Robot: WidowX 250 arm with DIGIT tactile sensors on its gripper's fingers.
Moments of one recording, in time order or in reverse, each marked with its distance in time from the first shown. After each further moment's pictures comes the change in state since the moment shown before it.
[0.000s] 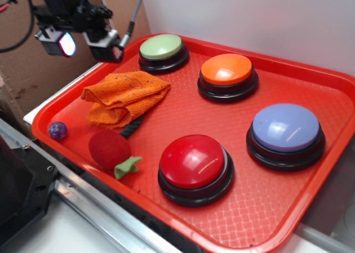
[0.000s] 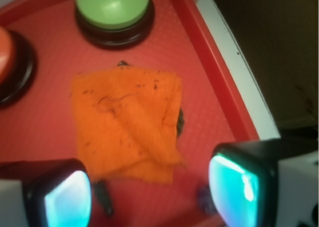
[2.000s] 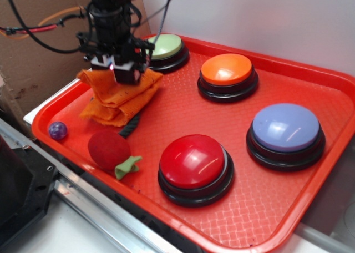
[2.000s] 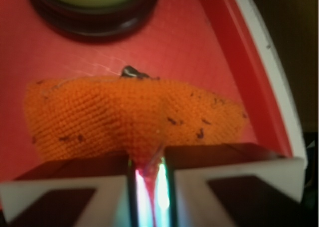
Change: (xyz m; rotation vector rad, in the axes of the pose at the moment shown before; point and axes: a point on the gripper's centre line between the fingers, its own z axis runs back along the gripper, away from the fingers) arm 0.023 -0.010 -0.037 0.094 0.123 0.012
